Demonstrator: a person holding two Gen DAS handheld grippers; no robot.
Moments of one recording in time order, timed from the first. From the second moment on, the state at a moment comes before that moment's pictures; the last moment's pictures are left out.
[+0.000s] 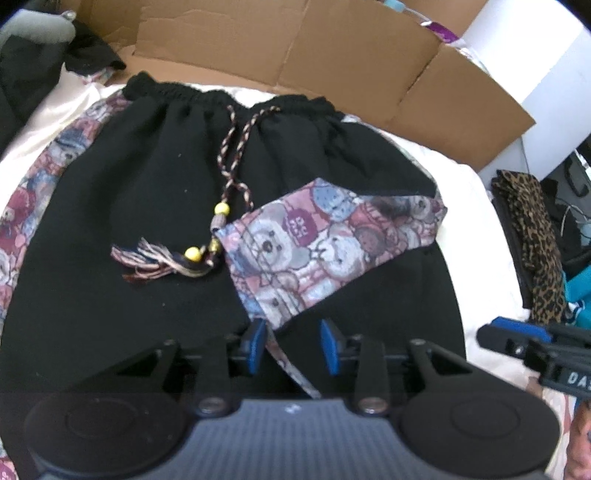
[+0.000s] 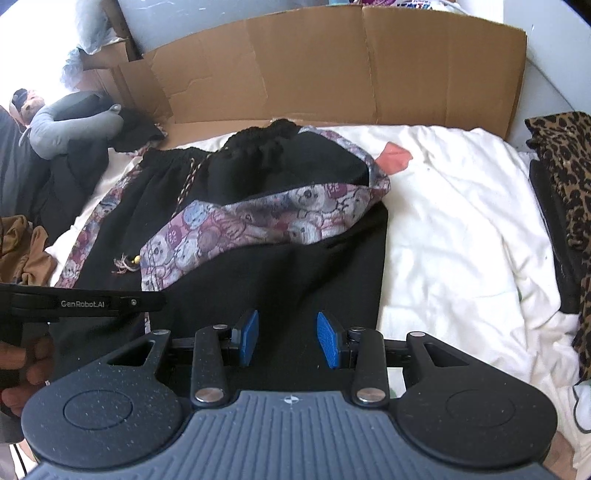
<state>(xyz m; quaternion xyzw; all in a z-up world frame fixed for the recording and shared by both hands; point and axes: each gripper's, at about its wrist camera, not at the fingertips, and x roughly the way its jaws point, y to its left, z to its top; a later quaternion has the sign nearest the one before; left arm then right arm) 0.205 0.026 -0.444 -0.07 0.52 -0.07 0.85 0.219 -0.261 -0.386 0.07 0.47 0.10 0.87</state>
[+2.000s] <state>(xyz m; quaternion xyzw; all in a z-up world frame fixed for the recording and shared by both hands) 0.118 -0.049 -0.432 -0.13 0.46 -0.27 0.84 0.188 -0.306 -0.428 0.45 0.55 0.13 0.69</state>
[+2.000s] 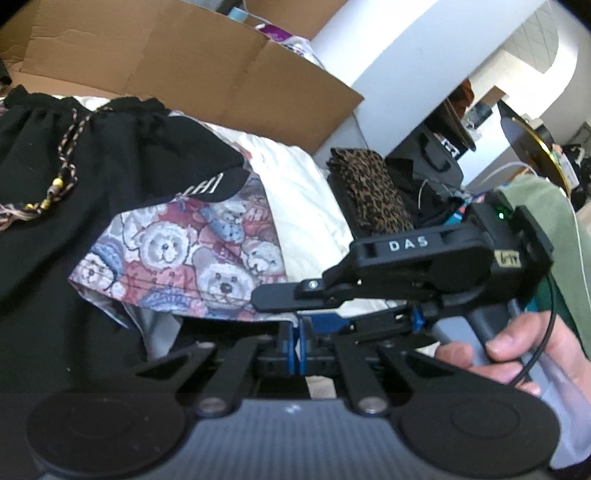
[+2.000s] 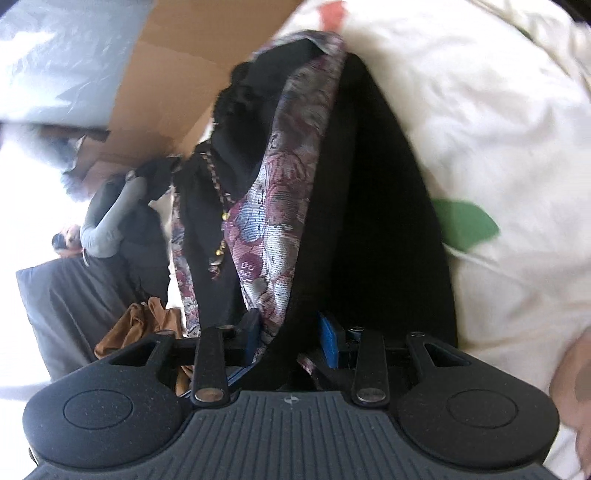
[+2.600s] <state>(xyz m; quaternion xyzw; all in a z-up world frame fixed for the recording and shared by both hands) 0.112 -0.023 -0.442 -0.09 0.54 -0.22 0.81 0.170 -0.376 -0.401 0.31 0.57 0.04 0.76</state>
